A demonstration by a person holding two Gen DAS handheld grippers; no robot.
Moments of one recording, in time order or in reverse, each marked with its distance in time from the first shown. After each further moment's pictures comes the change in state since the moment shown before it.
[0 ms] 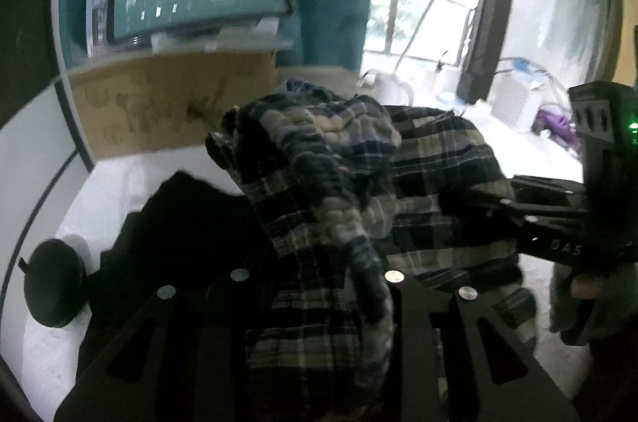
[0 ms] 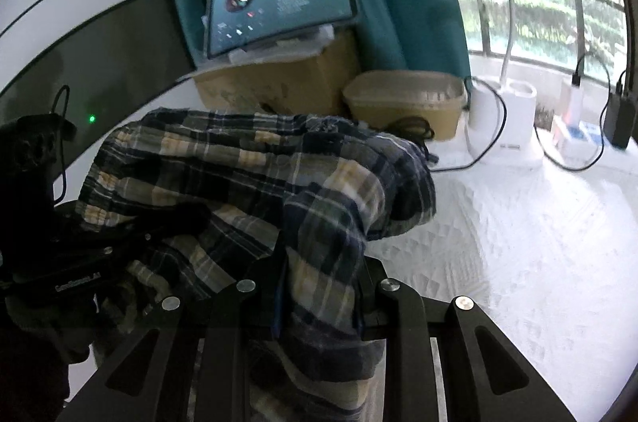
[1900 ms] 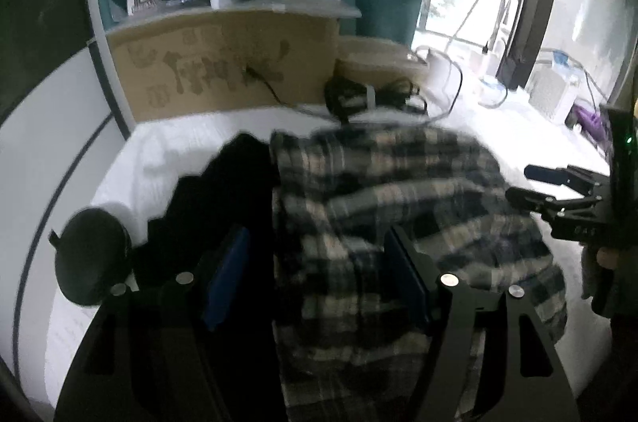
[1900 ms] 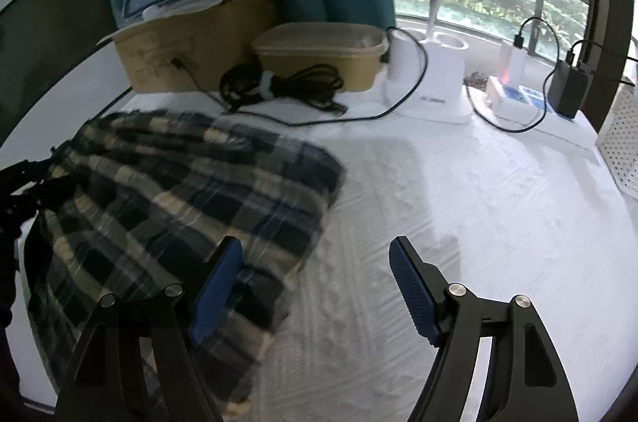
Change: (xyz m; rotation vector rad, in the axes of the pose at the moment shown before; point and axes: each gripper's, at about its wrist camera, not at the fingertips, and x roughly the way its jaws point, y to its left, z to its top) left arm -0.009 0.032 -0.013 -0.051 0.110 0.095; right arm 0.012 -0.041 -0.015 0.006 0.149 -0.238
